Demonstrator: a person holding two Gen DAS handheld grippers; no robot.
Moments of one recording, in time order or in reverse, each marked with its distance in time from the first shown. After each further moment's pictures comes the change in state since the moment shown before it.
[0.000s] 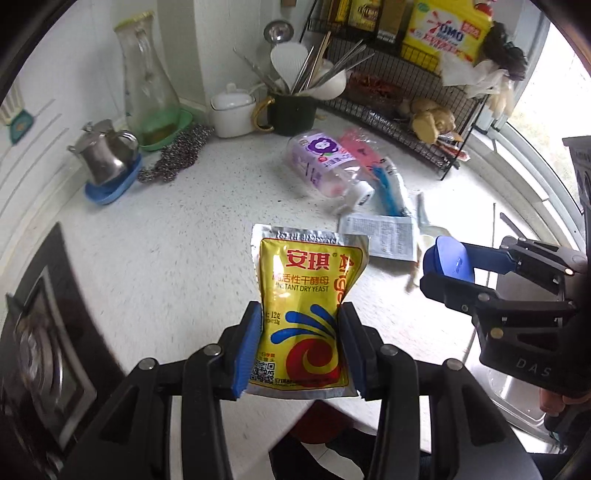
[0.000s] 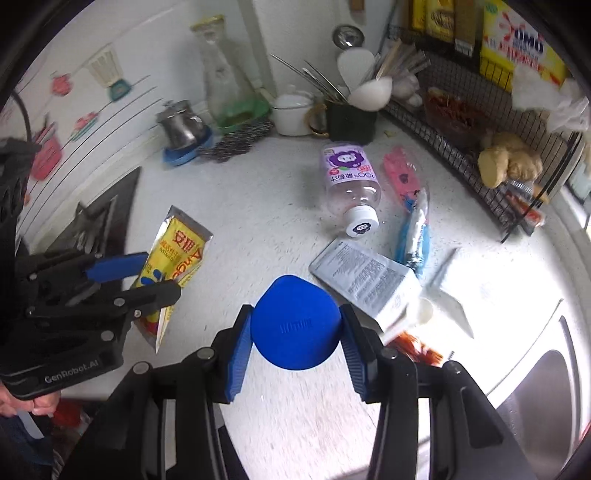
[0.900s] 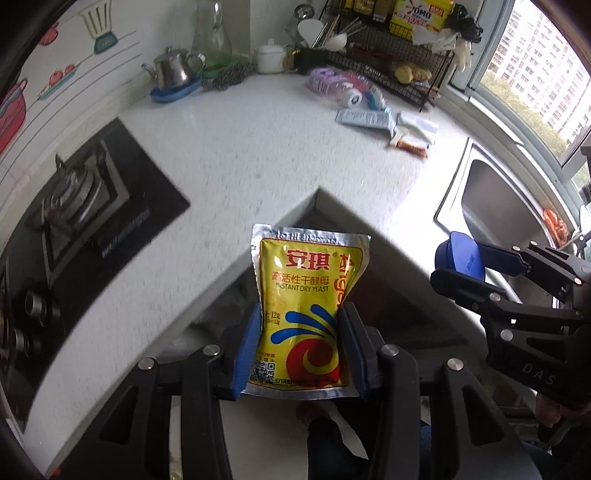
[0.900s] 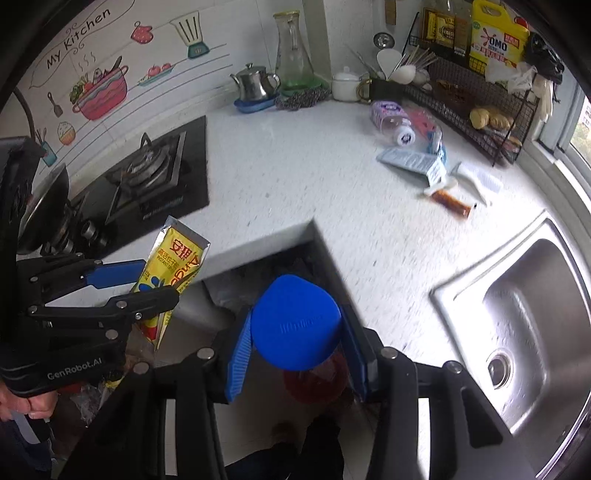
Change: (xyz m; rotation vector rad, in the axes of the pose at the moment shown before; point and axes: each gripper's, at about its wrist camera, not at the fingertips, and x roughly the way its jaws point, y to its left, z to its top) left arm -0.091 0.006 -0.226 -0.076 0.052 0.021; right arm -0.068 0.123 -0.180 -0.002 -0.004 -0.007
